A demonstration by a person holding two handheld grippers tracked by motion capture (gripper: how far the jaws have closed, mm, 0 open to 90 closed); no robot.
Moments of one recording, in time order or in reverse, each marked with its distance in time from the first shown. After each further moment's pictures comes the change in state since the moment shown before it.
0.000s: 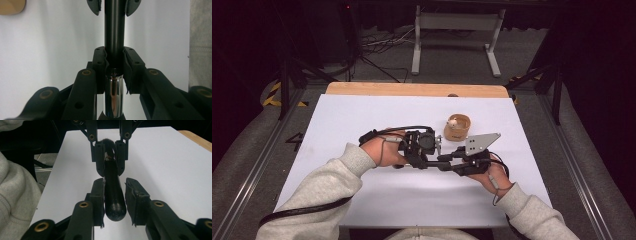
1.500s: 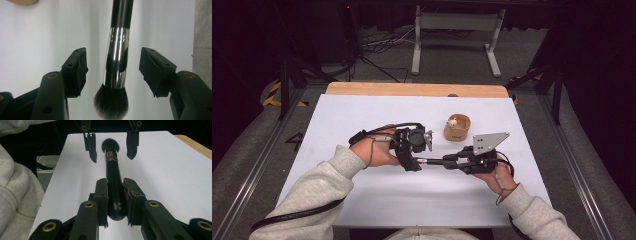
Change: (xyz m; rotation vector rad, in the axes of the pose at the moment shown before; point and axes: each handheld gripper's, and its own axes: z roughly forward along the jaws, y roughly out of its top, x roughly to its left) left arm 0.001 -0.026 -0.010 -0.053 0.041 -0.058; right arm 0.001 -0.002 -0.019 -0.025 -0.005 -0.009
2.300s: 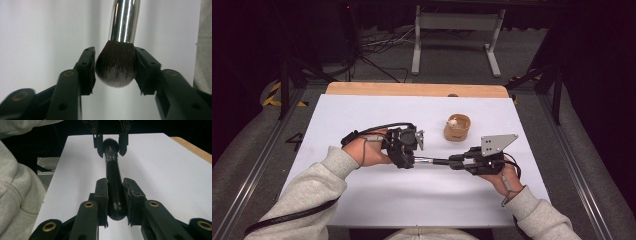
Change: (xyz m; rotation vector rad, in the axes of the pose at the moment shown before) left arm 0.005 -0.019 0.003 0.016 -0.024 -0.023; right arm 0.002 -0.007 -0.015 -0.021 -0.014 -0.002
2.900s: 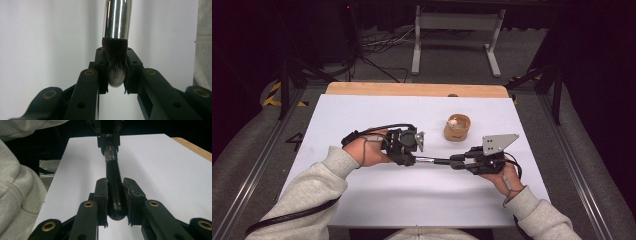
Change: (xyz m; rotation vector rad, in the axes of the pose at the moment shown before) left arm -0.004 0.002 0.000 0.003 0.013 0.026; right arm -0.005 -0.007 -0.001 -0.024 0.017 0.015
